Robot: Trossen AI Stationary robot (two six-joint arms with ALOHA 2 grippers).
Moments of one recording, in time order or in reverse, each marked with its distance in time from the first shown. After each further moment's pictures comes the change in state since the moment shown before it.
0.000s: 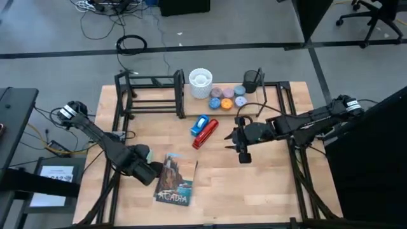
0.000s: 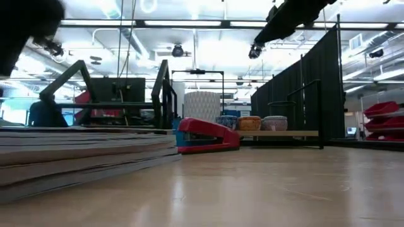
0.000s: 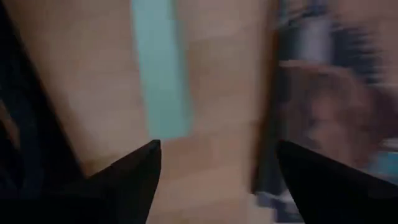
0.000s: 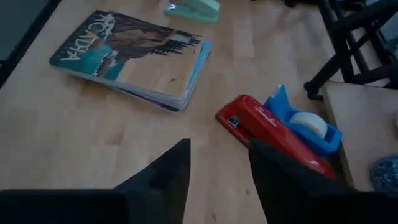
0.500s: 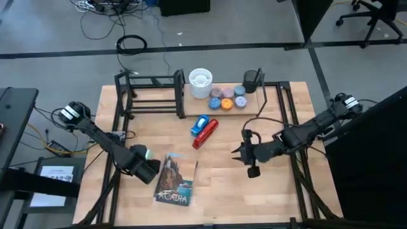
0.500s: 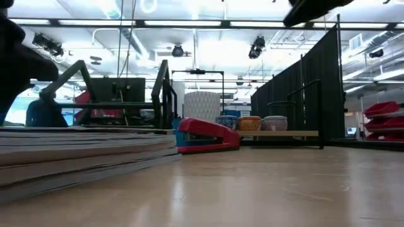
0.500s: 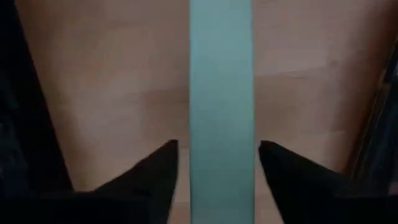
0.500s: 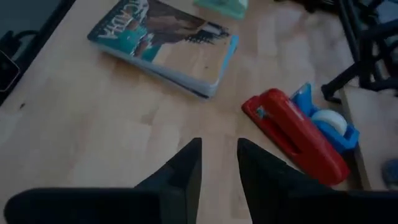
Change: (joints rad) left arm -0.015 0.025 -0.308 0.161 0.119 -0.111; right arm 0.187 -0.006 0.000 -0.031 0.121 0.036
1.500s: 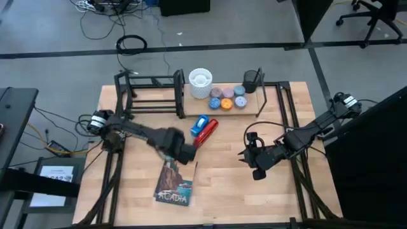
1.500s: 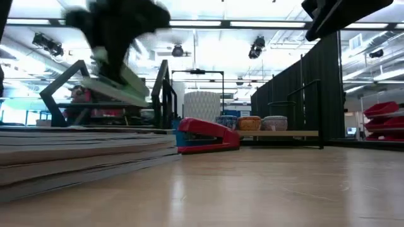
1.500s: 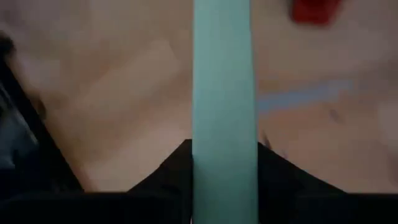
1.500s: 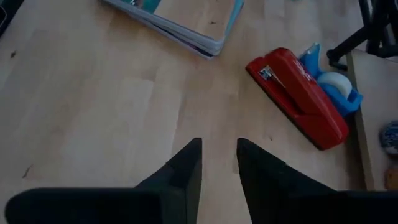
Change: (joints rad) left arm 0.308 0.411 0.831 -0.508 -0.049 0.613; right arm 0.131 -0.008 0.000 -0.202 0.128 0.119
